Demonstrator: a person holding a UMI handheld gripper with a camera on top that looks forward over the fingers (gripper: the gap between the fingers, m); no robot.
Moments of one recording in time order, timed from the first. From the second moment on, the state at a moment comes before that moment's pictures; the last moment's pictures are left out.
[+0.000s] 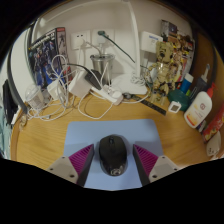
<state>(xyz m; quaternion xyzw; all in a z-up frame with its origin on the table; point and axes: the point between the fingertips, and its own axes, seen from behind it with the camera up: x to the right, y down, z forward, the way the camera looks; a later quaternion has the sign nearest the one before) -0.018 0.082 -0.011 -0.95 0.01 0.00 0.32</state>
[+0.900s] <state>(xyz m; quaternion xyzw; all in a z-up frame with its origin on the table) -0.079 -0.097 0.292 -0.87 0.03 -0.03 0.49</state>
